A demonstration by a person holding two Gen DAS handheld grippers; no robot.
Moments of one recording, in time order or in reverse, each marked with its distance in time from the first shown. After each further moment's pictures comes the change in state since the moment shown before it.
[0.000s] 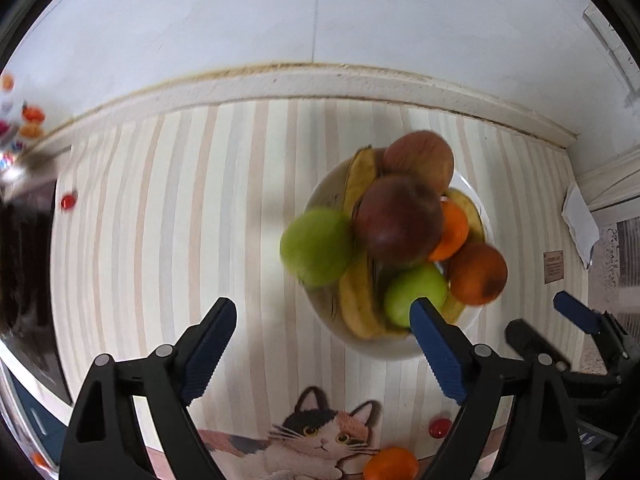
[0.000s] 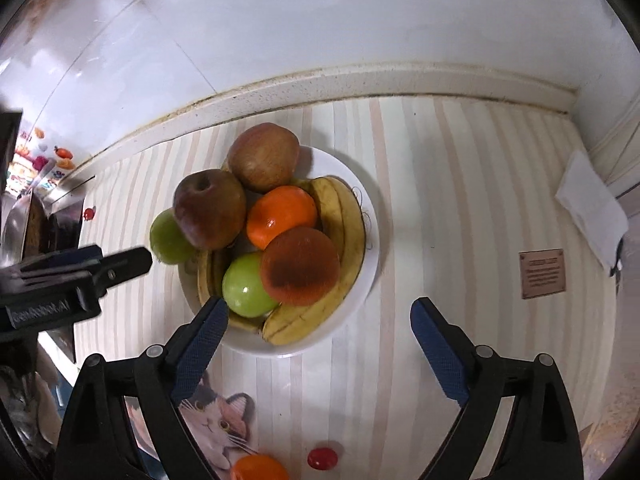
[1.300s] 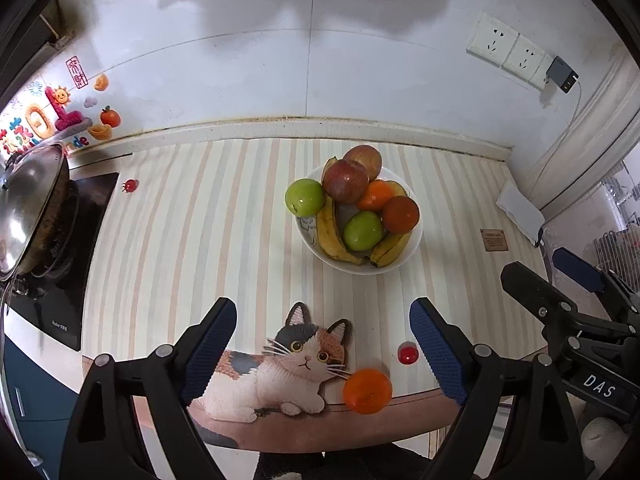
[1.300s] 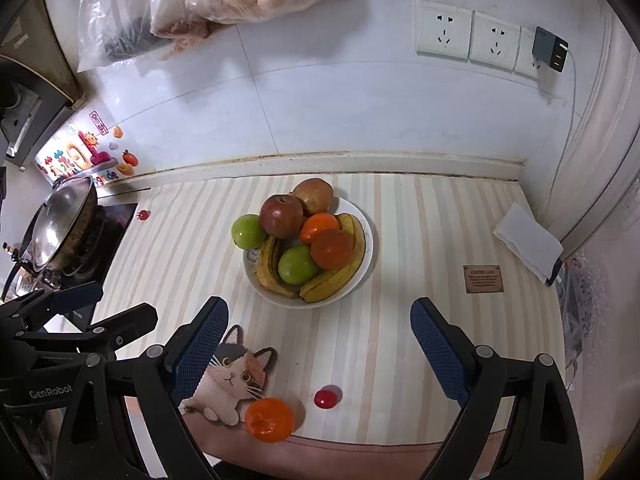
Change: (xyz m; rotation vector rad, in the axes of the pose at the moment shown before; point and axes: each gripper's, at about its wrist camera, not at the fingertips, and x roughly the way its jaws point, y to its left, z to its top) left arm -0.139 -0.028 -0.144 0.015 -0.281 0.001; right arm -0.165 0.032 -0.108 -0.118 -0.302 0.004
